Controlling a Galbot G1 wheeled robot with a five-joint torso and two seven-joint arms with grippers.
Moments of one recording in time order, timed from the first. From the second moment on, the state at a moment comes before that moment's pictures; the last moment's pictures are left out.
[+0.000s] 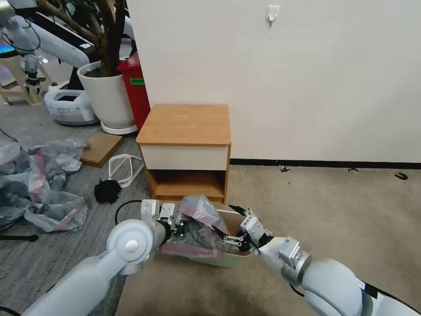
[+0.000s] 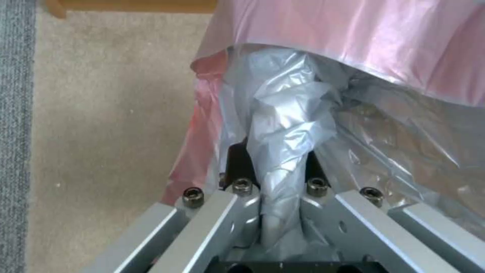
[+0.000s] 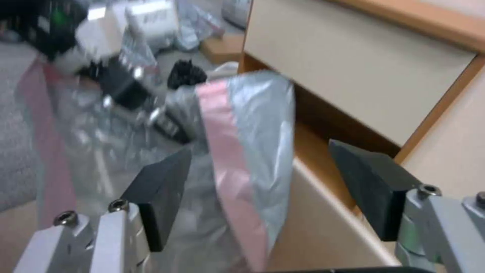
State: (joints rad) left arm 1.00 -0.84 0.01 -2.12 -1.50 0.74 -0.87; right arm -1.24 0.71 -0.07 2.23 0.32 -0.29 0.02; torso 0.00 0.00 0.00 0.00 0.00
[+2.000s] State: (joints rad) left arm 0.99 -0.86 0.03 -2.14 -1.51 0.74 -0.86; right arm -1.16 0.72 -0.16 2.11 0.32 -0.33 0.09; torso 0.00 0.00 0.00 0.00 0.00
